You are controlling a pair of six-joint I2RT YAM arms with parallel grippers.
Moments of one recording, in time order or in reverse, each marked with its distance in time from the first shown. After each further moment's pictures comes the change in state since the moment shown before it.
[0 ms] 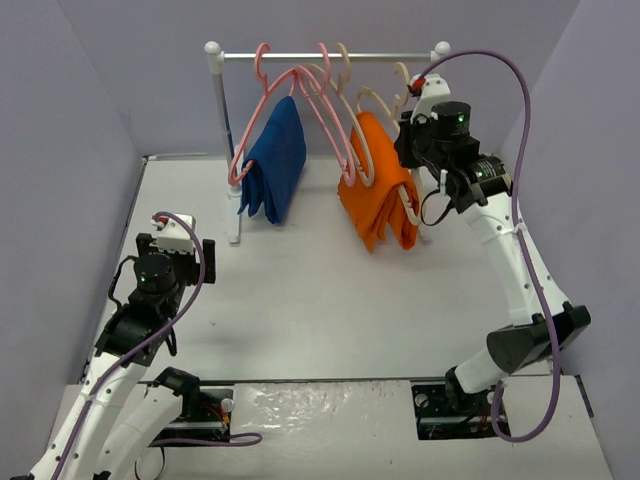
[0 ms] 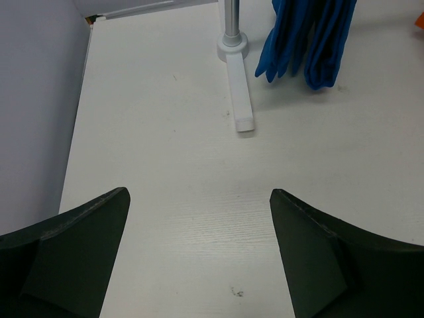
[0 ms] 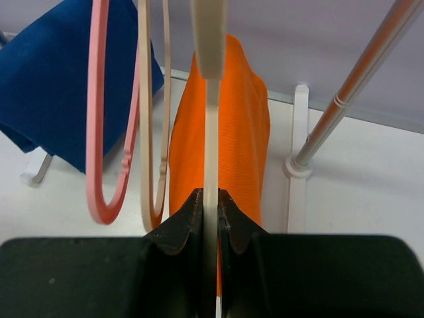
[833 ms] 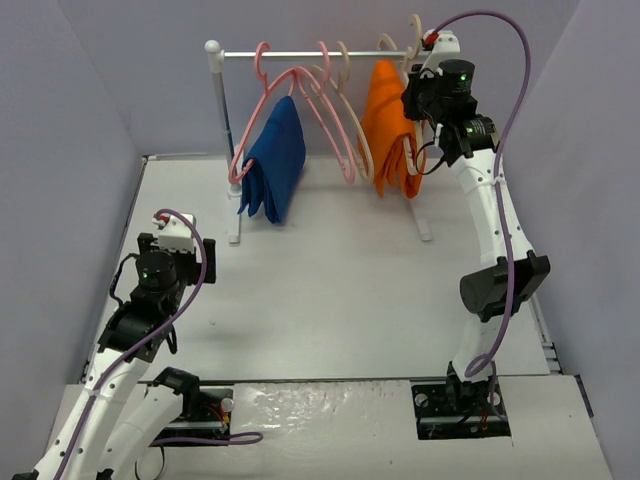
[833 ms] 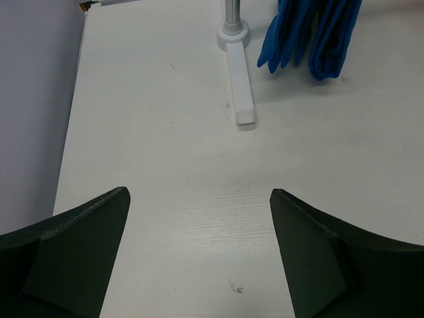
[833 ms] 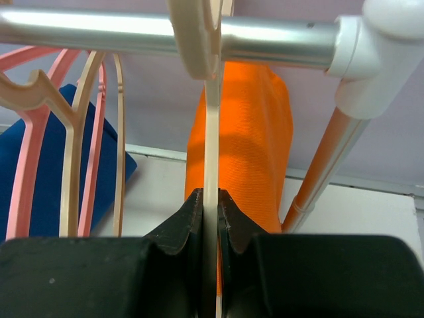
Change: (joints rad) left arm 0.029 0.019 -0.011 -0.002 0.025 -0.008; right arm -0.122 0.368 0.420 0.097 -0.045 0.013
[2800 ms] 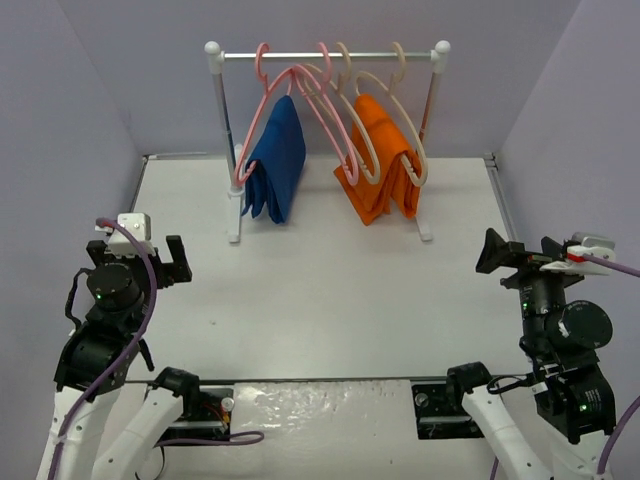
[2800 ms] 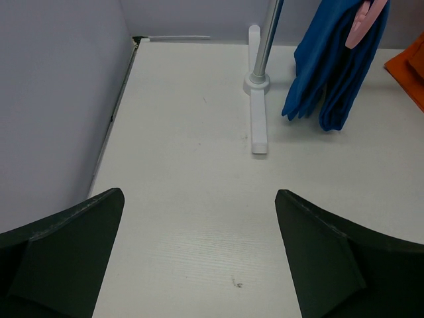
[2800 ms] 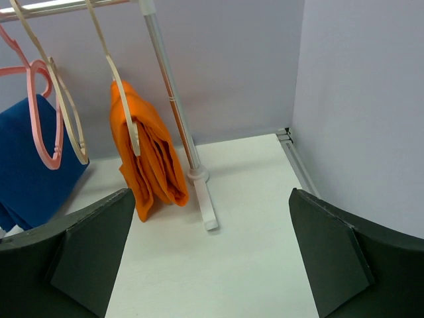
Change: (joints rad) left arm 0.024 -0.078 0.248 -0.222 -0.073 -0.075; right arm -0.007 -1.469 -1.155 -0.006 0.318 0.022
